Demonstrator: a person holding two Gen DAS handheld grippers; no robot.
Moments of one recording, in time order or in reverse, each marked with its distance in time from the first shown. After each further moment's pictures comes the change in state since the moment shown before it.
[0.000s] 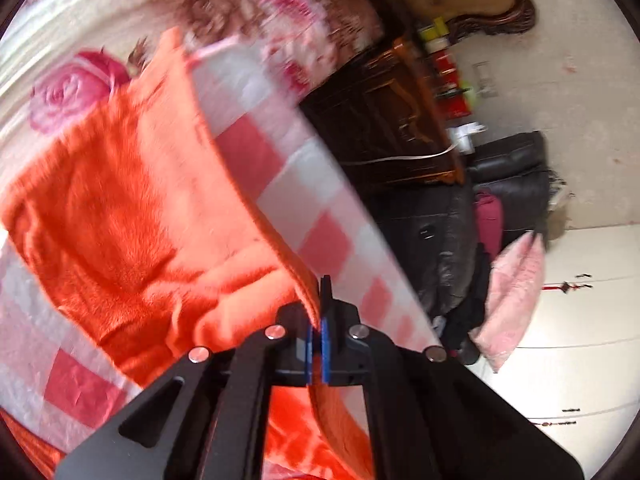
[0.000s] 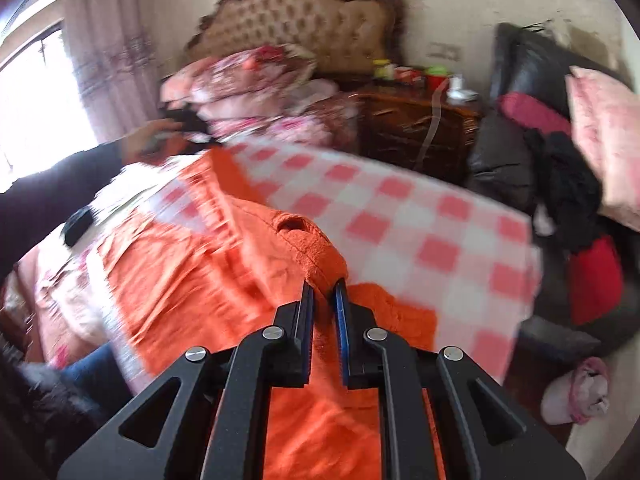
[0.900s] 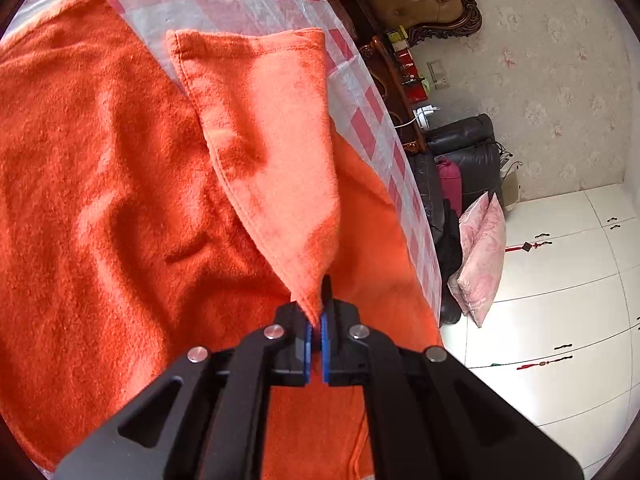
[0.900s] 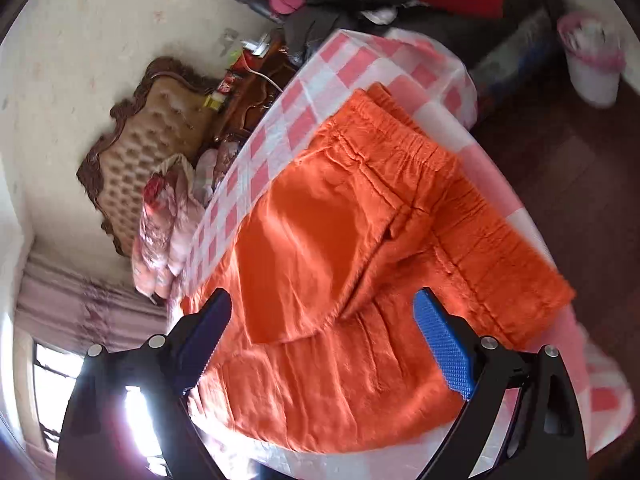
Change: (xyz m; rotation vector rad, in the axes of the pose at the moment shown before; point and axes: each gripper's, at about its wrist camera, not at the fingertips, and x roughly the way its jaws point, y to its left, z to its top) left arm -0.076 0.170 -0.239 0.028 -0.053 -0.171; right arm 0.026 -0.061 -0.177 1.087 0.034 0.121
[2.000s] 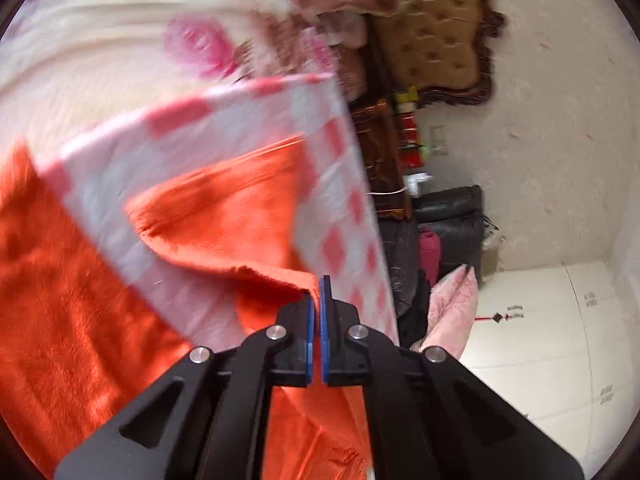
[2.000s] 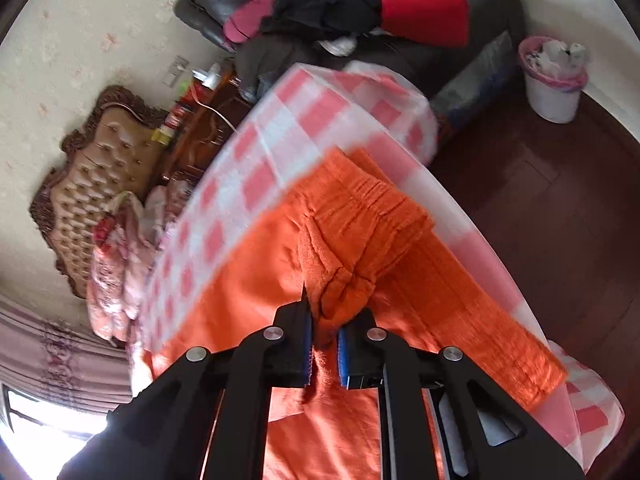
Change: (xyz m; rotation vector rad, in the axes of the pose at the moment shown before) left arm -0.047 -0.017 0.099 -0.122 -0.147 -0.072; right arm -0.010 0.026 0.050 0.004 -0.154 -0.081
